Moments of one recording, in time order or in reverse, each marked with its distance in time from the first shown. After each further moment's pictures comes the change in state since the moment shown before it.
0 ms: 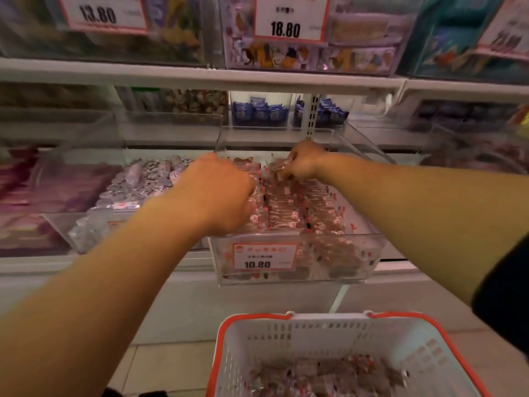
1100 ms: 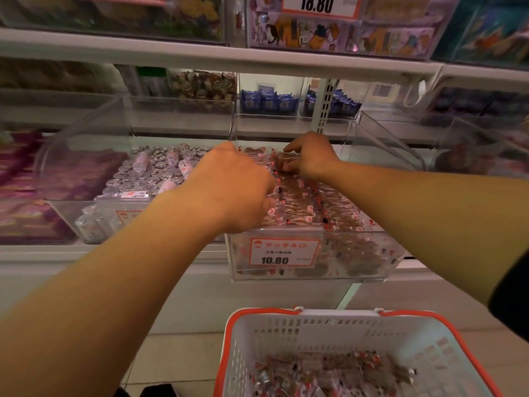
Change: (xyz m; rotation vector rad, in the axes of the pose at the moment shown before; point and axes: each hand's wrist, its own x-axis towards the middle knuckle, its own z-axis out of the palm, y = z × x) left_hand 0.002 -0.006 0.016 -0.025 0.049 0.087; right_hand 0.024 0.002 0.033 0.002 0.192 -0.154
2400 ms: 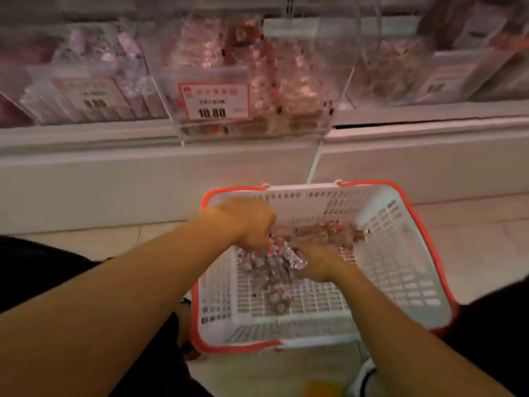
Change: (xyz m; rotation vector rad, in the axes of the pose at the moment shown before) left_hand -0.086 0.193 0.086 -0.456 -0.685 0.202; right_hand -0.361 0.137 0.138 0.065 -0.824 0.306
